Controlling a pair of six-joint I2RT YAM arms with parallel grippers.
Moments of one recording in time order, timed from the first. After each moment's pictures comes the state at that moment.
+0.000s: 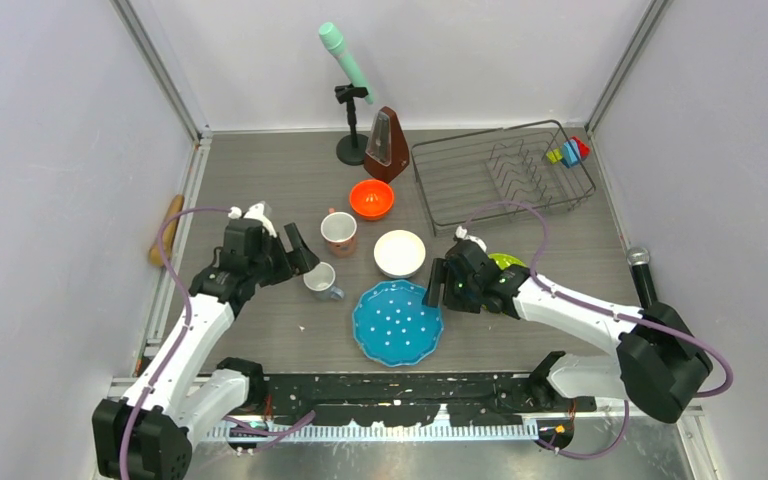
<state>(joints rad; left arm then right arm) -0.22 0.91 0.67 -0.48 0.13 -0.54 0.74 1.24 0.65 -0.37 0.05 0.81</state>
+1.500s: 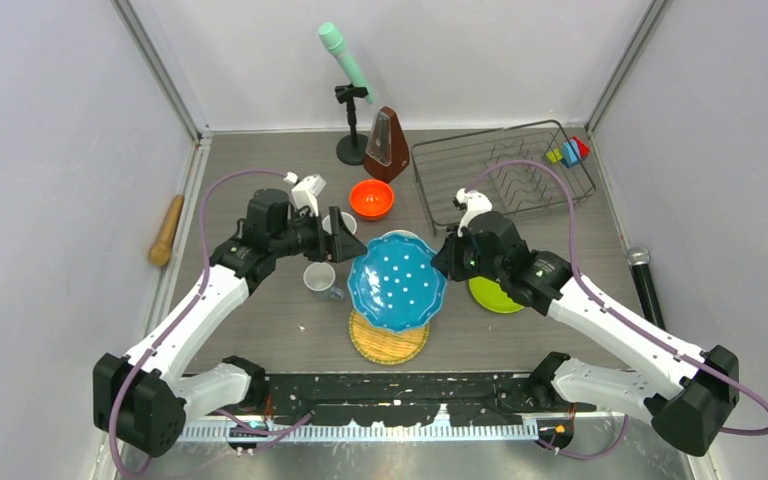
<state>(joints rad) -0.40 1.09 0.87 -0.31 0.52 -0.46 0.75 1.03 0.87 -0.46 0.06 0.49</state>
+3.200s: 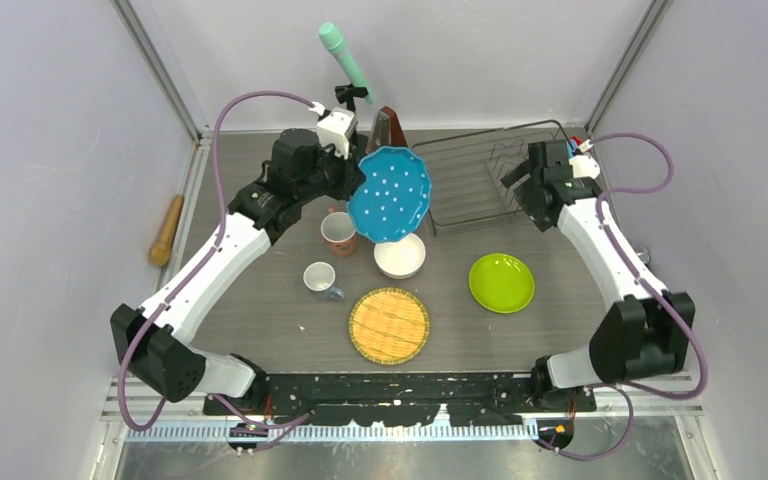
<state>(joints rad) -0.53 1.36 1.37 -0.40 0.10 -0.10 0.13 1.36 1.20 -0.68 0.33 0.96</state>
